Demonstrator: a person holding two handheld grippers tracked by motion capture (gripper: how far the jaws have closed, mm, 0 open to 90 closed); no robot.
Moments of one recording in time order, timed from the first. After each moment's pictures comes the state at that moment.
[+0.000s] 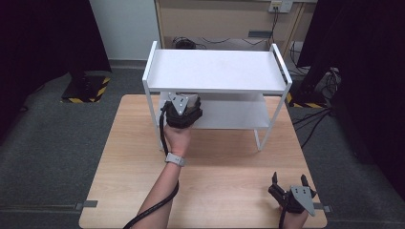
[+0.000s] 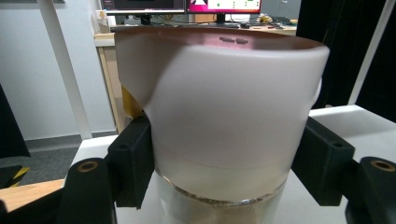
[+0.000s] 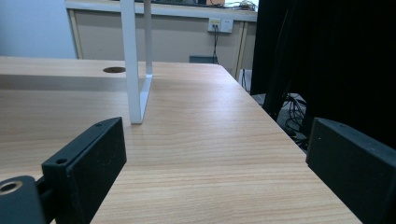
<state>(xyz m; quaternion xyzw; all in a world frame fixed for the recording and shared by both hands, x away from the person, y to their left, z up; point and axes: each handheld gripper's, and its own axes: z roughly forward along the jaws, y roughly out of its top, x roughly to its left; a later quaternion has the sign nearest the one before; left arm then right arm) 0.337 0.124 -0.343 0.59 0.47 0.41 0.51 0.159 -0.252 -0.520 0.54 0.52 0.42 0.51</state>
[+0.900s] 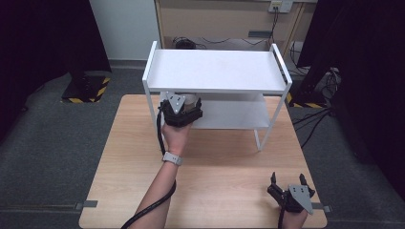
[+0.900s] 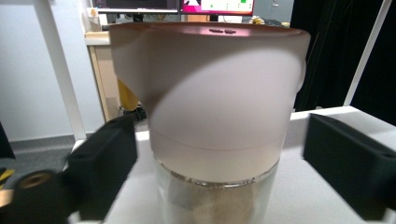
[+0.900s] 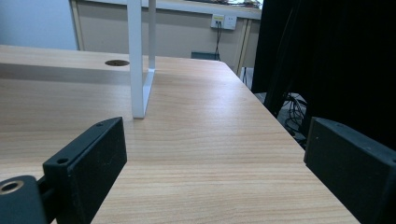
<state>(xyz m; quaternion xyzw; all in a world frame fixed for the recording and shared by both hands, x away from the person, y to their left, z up) 0.340 0.140 -0.348 0.59 0.47 0.39 0.53 0.161 -0.251 -0.518 0.54 0.54 0.41 0.51</state>
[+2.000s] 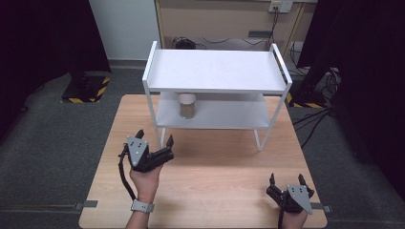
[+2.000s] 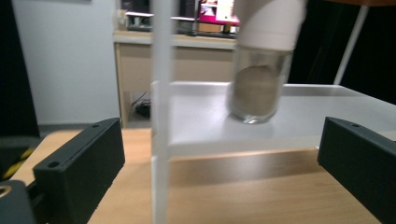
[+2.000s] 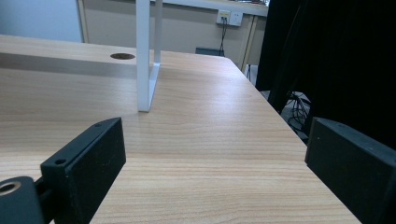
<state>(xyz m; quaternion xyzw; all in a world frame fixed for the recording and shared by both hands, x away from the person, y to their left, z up) 0.206 0.222 -0.402 0.55 0.49 0.40 0.55 0.160 -0.252 -0.515 0.53 0.55 0.40 0.50</state>
